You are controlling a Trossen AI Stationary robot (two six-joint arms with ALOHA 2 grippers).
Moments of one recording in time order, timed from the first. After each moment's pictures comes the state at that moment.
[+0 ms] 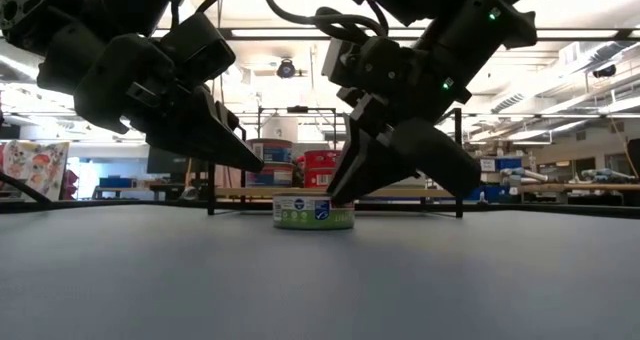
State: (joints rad) left arm -0.31 1.58 0.50 0.58 -0.22 -0.16; right arm 0.29 1.94 1.13 -0.16 0.42 -0.24
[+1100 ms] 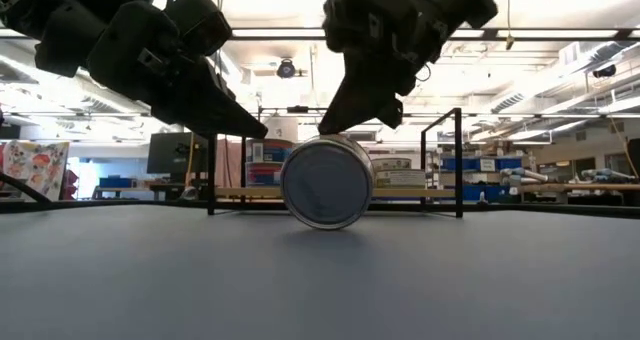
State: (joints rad) left arm -0.31 1.48 0.50 0.53 -0.27 -0.16; right arm 0.13 1.76 1.13 -0.17 0.00 0.41
